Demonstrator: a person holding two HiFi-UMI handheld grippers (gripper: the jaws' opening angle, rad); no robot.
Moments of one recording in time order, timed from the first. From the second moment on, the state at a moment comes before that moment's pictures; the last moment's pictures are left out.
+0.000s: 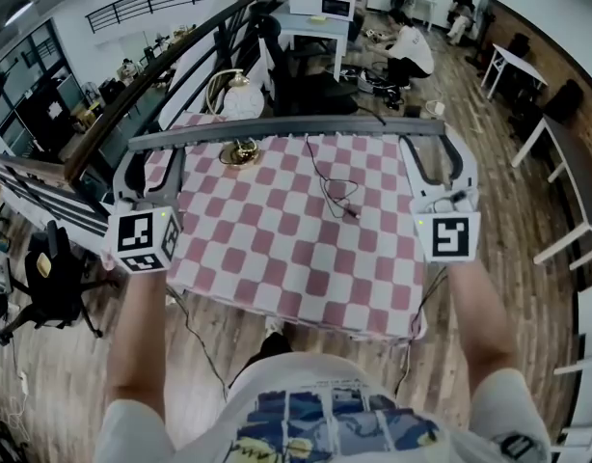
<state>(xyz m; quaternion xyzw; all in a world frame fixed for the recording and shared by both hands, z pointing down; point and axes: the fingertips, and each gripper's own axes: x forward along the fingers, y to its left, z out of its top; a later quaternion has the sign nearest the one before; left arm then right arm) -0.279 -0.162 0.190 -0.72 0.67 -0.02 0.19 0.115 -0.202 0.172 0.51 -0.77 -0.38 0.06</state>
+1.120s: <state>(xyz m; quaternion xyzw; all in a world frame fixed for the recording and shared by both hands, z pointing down) -0.284 -0.144 0.168 -0.70 0.68 -0.01 0.22 0.114 -0.185 0.163 0.52 -0.74 -0.41 0.06</state>
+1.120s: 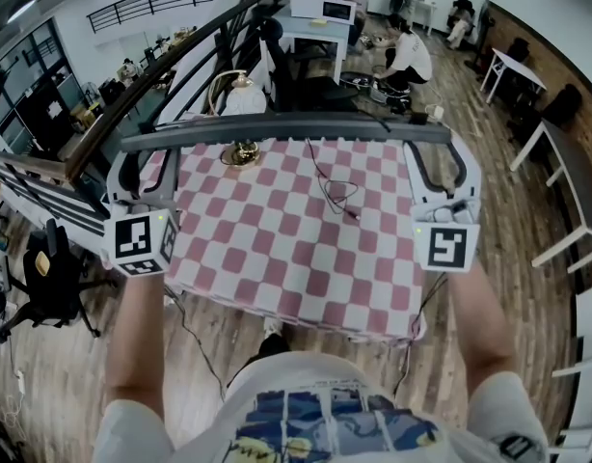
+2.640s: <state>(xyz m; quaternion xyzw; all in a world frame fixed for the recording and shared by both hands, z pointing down) -0.273 -0.147 0.169 -0.70 0.68 -0.01 0.22 0.127 -0.190 0.169 0.54 -0.74 -0.40 0.07</state>
